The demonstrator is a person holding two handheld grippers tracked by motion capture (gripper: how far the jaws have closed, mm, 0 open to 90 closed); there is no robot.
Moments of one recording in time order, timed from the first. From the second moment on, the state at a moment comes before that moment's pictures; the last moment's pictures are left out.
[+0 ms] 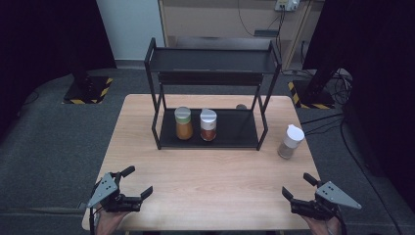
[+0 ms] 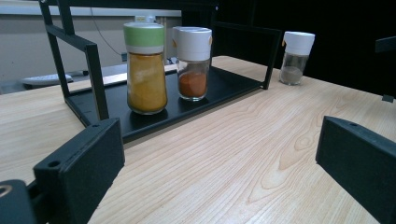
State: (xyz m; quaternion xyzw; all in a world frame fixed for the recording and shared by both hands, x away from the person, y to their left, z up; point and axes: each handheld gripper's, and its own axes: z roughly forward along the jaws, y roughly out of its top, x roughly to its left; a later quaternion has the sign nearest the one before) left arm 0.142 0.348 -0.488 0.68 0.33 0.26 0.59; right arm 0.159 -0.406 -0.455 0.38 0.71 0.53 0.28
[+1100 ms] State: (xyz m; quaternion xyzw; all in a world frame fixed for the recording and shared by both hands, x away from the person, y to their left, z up) left arm 0.143 0.348 -0.488 0.68 0.34 0.26 0.59; right arm 0.153 -0.410 -0.443 0.39 0.69 0.54 0.29
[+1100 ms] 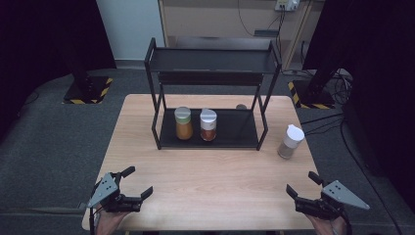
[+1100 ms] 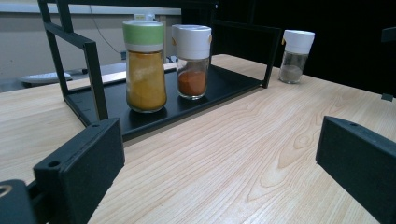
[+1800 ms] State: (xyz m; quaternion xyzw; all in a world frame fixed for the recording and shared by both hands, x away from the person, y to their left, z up) left arm 0.143 0.347 -0.487 0.69 0.34 0.26 0.59; right arm 0.163 -0.415 -0.409 0.39 0.69 0.53 0.30
